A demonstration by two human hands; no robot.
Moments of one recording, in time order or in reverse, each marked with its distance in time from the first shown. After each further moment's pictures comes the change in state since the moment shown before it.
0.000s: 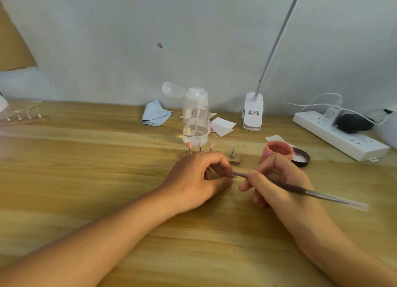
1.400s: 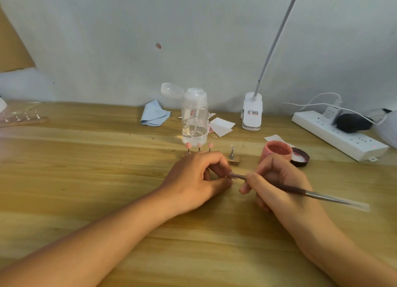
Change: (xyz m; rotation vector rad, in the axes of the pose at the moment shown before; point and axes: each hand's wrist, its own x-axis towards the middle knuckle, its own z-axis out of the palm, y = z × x) left_hand 0.000 0.000 0.000 -0.007 0.010 0.011; right_hand 0.001 0.000 0.000 -0.049 -0.011 -0.024
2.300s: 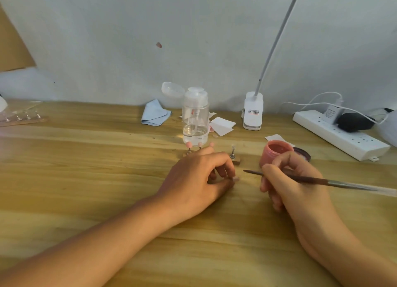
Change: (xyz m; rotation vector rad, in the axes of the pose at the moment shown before) left_hand -0.007 0.002 0.003 0.177 0.092 0.124; right_hand 0.003 0.001 -0.005 0.148 0.152 0.070
